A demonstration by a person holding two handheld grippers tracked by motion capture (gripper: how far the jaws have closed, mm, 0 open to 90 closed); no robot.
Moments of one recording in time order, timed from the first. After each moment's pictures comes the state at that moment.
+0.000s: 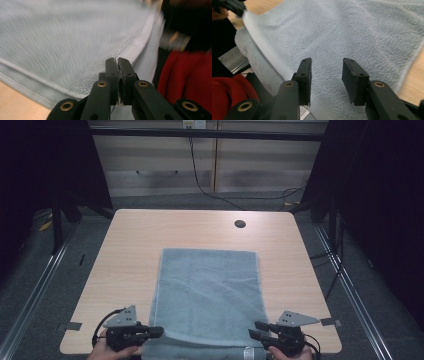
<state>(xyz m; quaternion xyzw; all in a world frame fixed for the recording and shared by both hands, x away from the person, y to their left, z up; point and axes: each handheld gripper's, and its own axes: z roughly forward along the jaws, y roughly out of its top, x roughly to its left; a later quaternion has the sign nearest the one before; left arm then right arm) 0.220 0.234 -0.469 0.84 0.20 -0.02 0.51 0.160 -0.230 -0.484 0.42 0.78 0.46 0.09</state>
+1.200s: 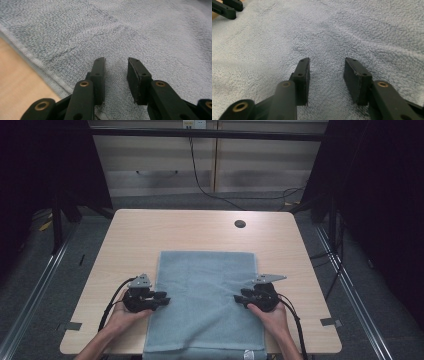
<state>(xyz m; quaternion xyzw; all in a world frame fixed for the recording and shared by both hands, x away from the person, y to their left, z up) 0.308 0.209 -0.505 0.86 0.28 0.02 0.42 0.275 -0.202 -0.503 0.44 0.79 0.41 0.08</state>
